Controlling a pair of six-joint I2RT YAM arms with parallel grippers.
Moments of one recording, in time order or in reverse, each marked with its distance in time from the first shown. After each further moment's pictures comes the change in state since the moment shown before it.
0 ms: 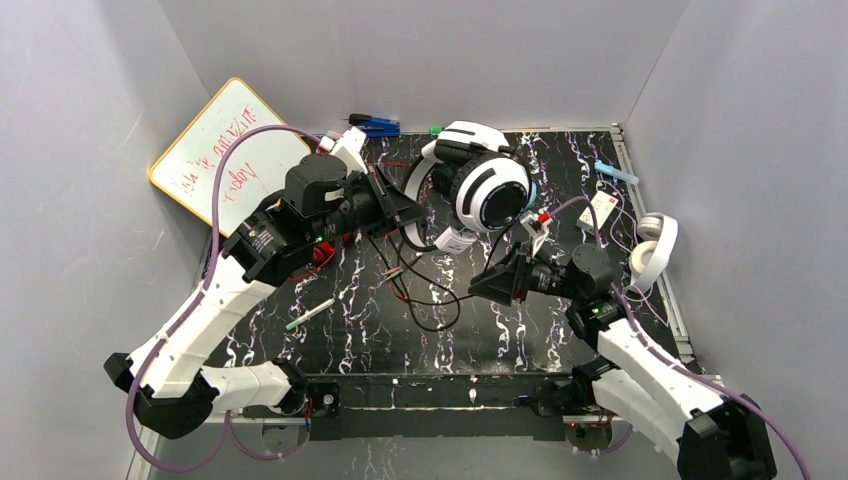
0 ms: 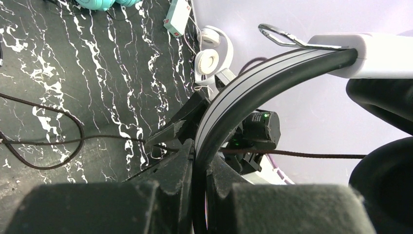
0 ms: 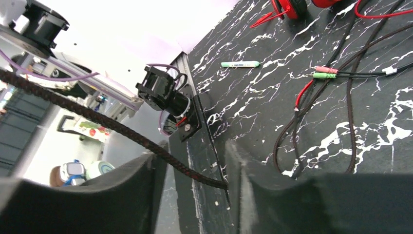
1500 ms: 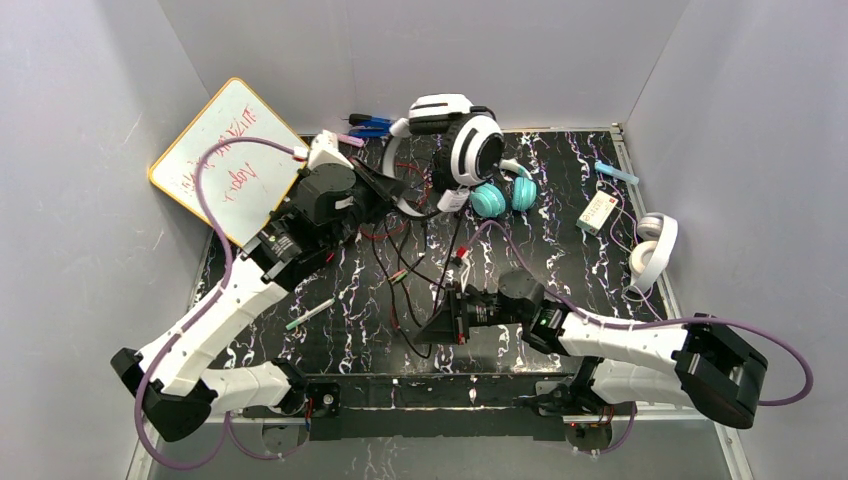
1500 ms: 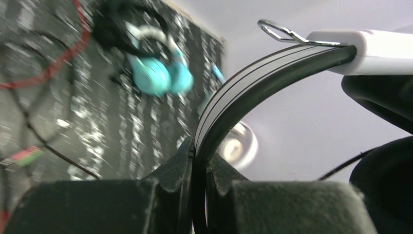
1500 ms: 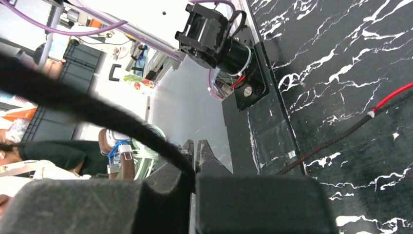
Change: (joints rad) left arm 0.005 -0.016 -0.197 0.249 -0.348 -0.115; right arm 0.591 0.345 0.079 0.171 0.306 0.131
